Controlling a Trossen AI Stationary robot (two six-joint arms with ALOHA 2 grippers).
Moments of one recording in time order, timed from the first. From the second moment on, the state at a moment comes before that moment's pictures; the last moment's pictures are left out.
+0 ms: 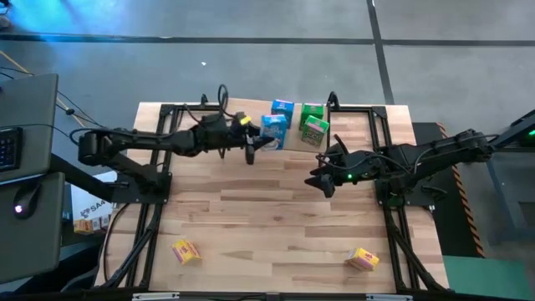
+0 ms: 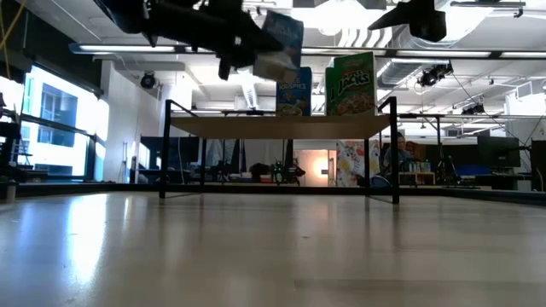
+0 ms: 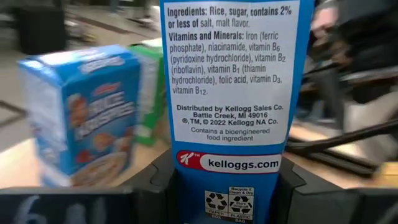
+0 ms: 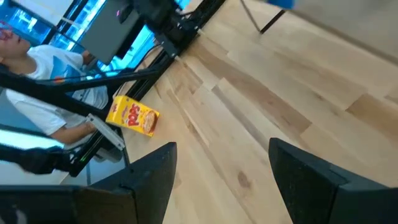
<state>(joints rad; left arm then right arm) 0.24 1.39 0.83 0.43 0.01 -0.21 0.22 1.07 0.97 -0.44 0.24 0.94</state>
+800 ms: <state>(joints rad) 0.19 1.66 0.84 0.71 -0.23 -0.13 0.22 1.07 0.97 -0.38 0.39 0.88</state>
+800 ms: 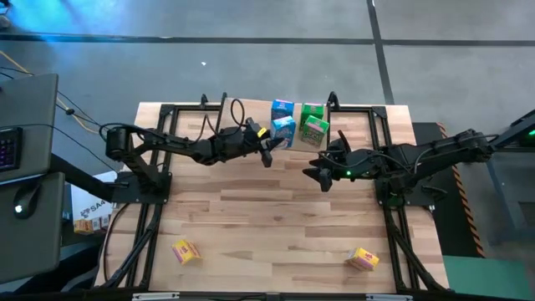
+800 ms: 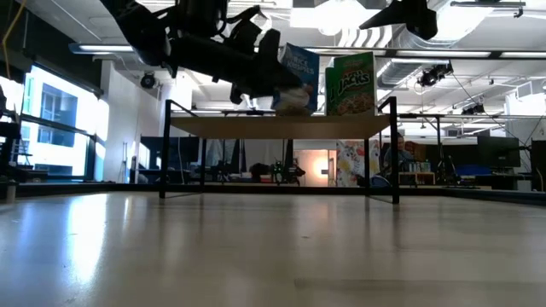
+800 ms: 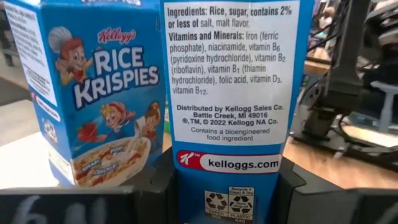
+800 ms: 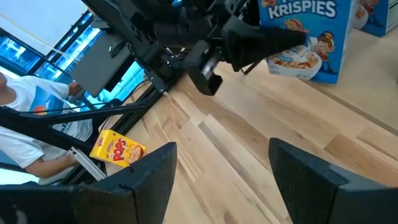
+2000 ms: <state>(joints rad) 0.20 1.64 0.84 0.67 -0.25 -0.08 0.22 1.07 0.97 -0.38 0.40 0.88</state>
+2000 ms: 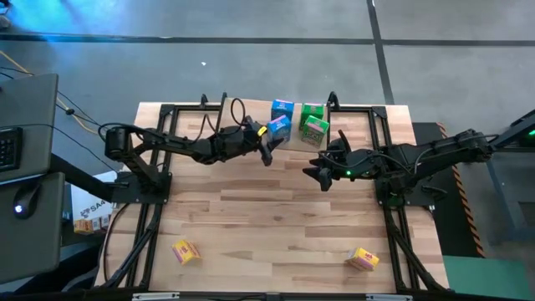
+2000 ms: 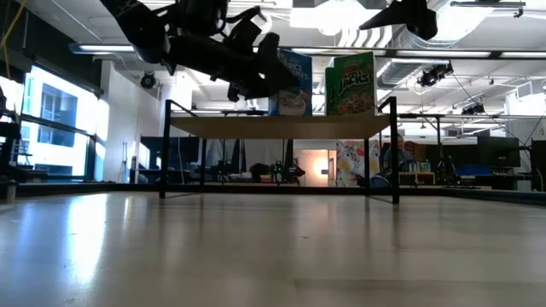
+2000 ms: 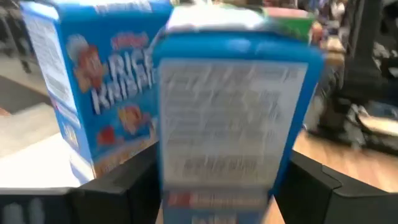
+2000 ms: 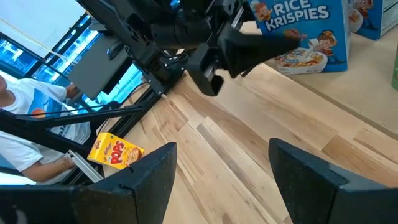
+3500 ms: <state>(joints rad) 0.11 1.42 0.75 0.42 -0.38 -0.63 0.22 1.07 0.97 -0.38 0.49 0.87</state>
